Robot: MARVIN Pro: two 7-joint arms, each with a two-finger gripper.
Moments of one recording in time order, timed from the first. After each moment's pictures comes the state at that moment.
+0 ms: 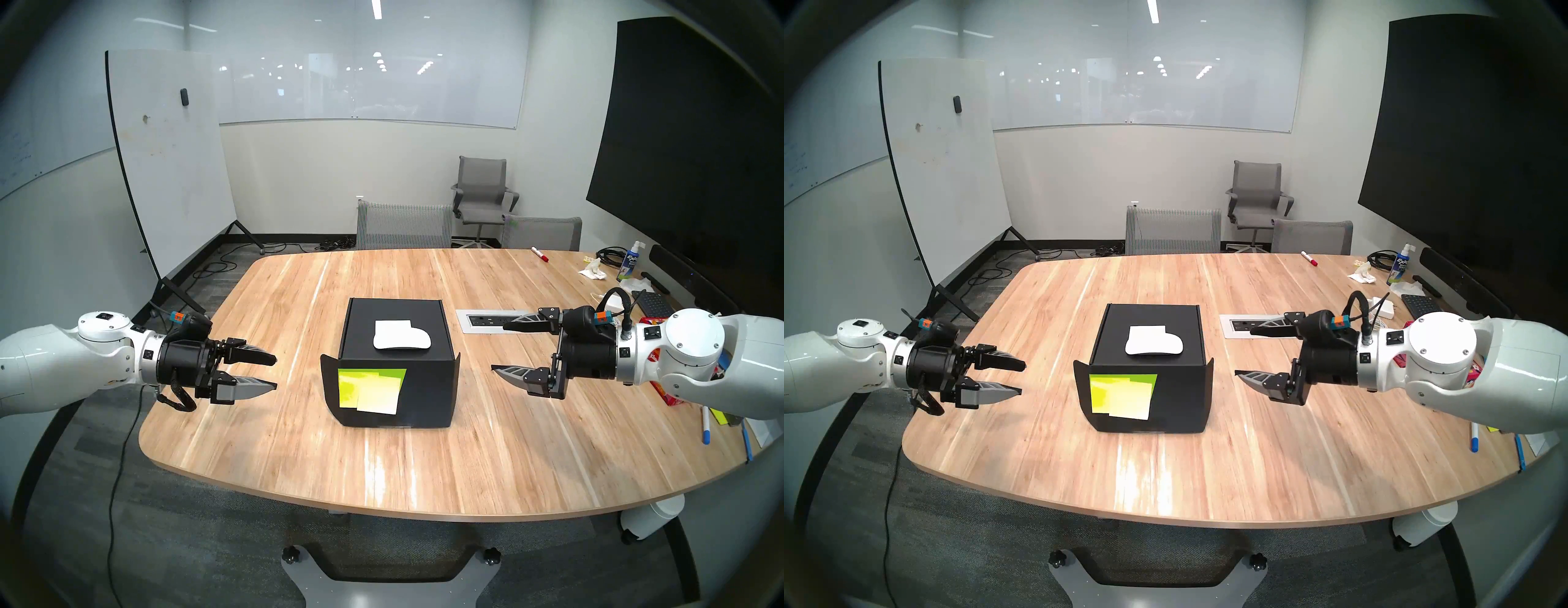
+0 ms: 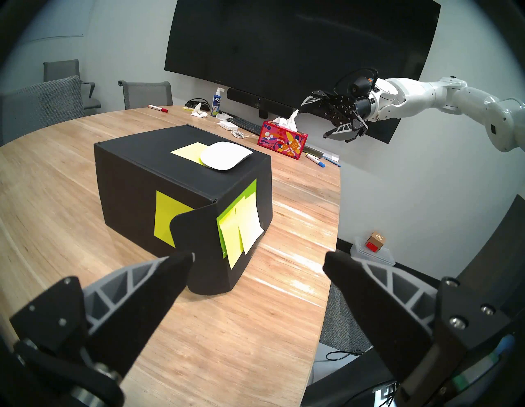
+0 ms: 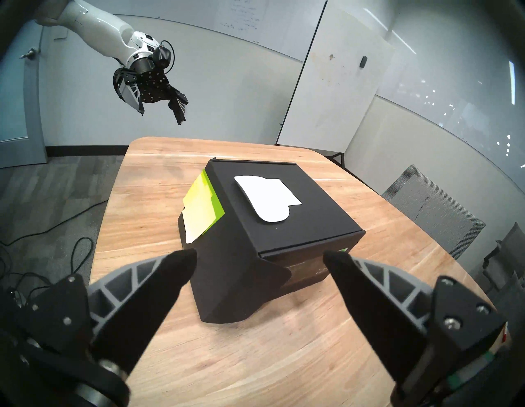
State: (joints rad) left arm 0.18 -0.20 0.29 -1.52 -1.38 -0.06 -1.05; right arm 0.81 -0.21 -1.23 -1.98 1.06 -0.24 0.36
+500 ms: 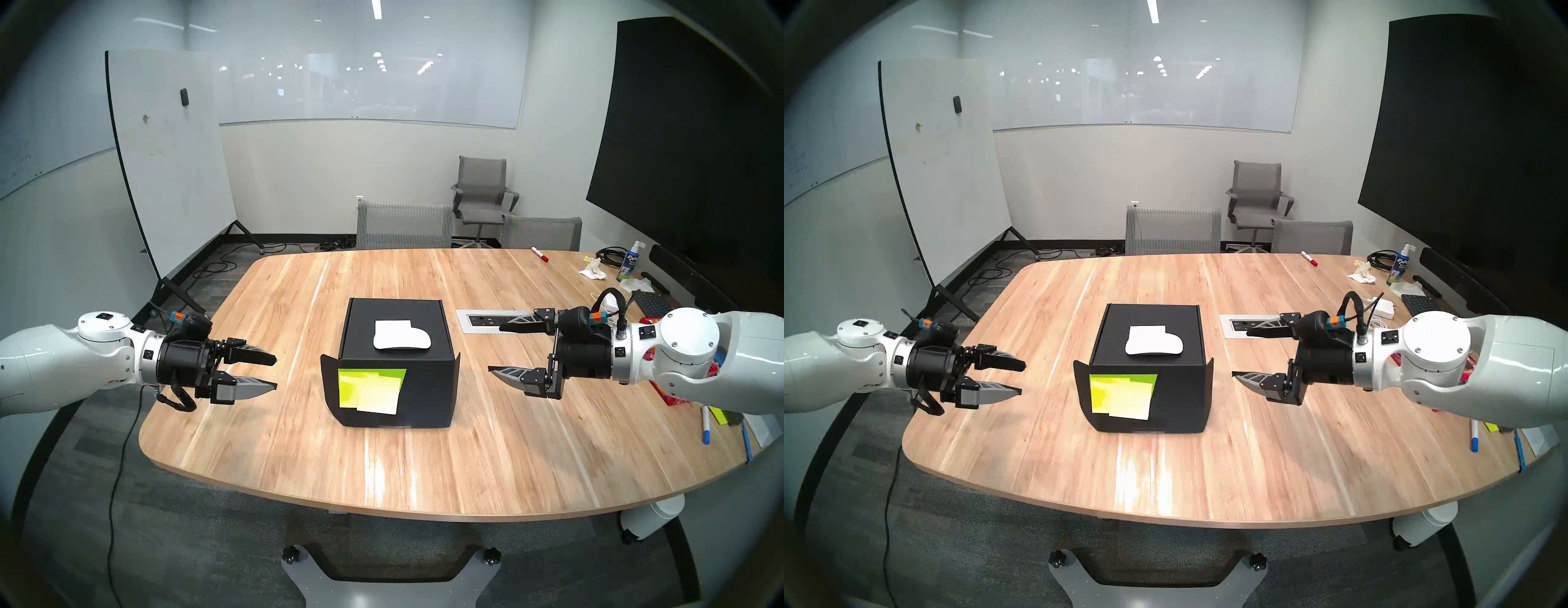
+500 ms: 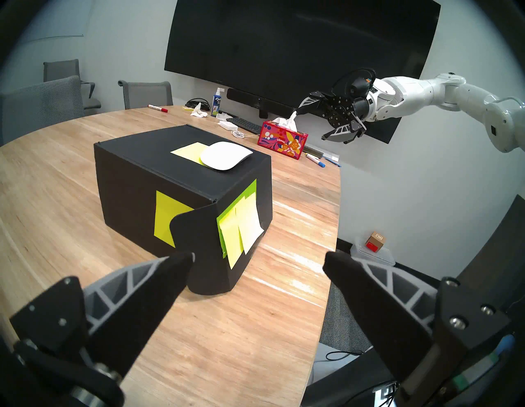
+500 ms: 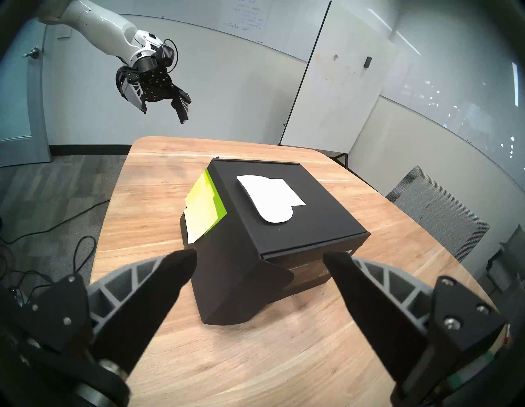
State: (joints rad) left arm 0.18 -0.20 0.29 -1.52 -1.38 -0.06 -1.05; right arm 0.78 -0.24 -1.22 -1.96 1.07 -0.26 0.35
